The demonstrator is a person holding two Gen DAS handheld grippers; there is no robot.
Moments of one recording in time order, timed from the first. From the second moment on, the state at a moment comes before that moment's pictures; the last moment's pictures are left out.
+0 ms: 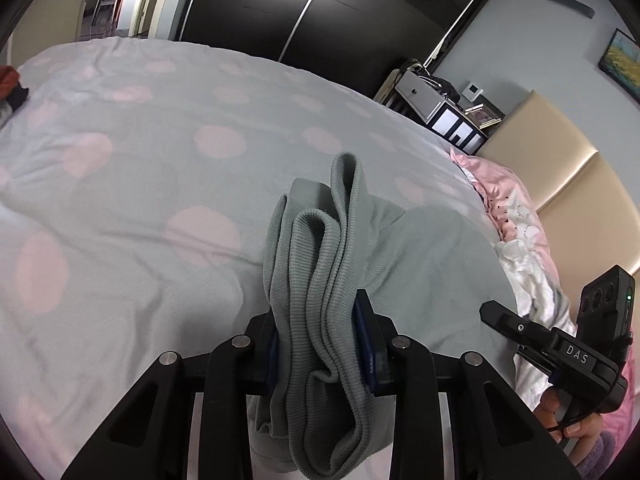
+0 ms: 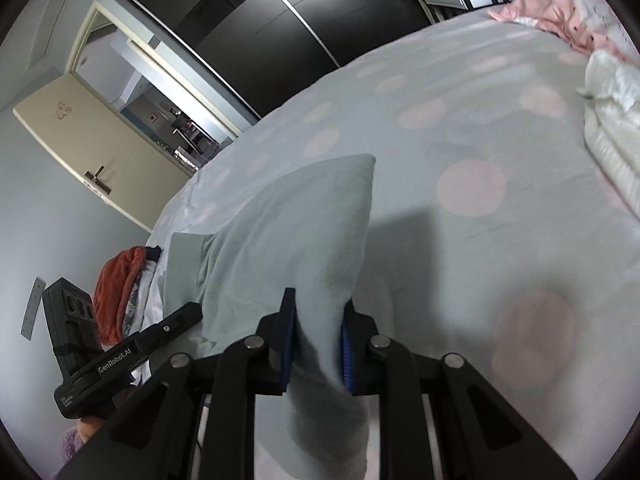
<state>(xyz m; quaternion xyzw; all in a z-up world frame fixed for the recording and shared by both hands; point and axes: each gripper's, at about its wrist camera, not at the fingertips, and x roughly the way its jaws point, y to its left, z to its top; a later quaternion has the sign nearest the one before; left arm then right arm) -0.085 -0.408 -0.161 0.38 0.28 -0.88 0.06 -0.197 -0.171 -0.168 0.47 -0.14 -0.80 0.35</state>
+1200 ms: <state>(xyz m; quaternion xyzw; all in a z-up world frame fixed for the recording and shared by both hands) 0.454 -0.626 -0.073 0.16 0.44 -0.72 0.51 0.181 -0.678 -0.084 0.46 0.14 -0.46 0.75</state>
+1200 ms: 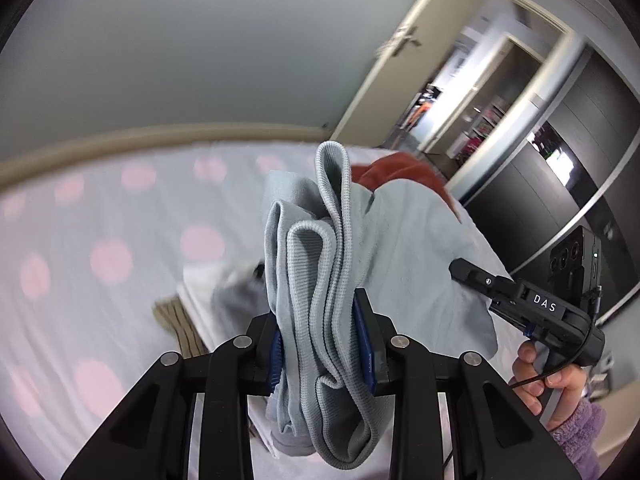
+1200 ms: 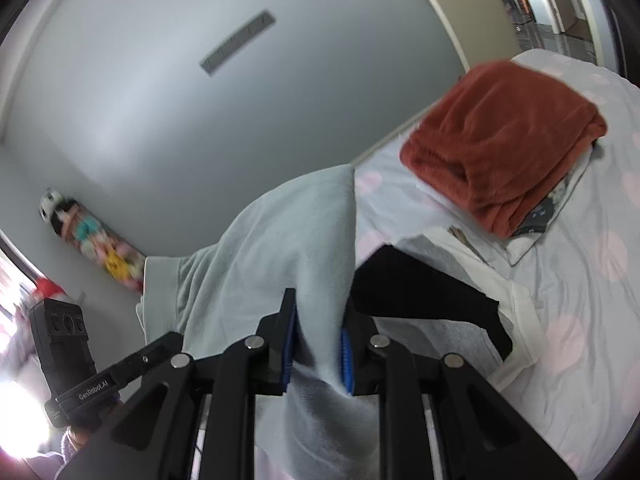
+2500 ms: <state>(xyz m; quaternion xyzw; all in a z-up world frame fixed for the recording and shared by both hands) 0.443 -0.659 -0.107 0.27 0.36 -0.71 0.55 0.189 -0.698 -0.164 0.44 0.30 -0.54 0.65</state>
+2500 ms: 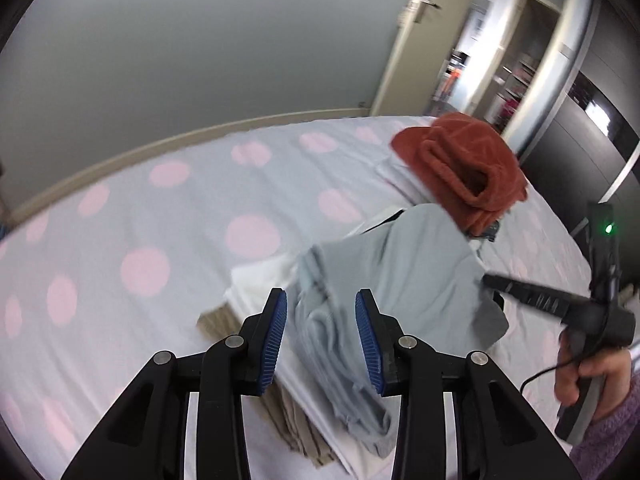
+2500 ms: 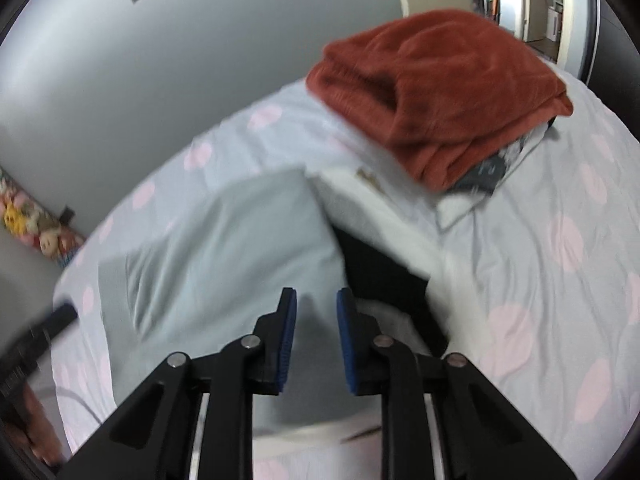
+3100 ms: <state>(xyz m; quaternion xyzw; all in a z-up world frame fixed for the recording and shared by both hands) 0.451 -0.724 -0.201 0.32 0.42 -0.66 0.53 0.182 -0.713 -0.224 0.49 0.31 -0.53 0.62</state>
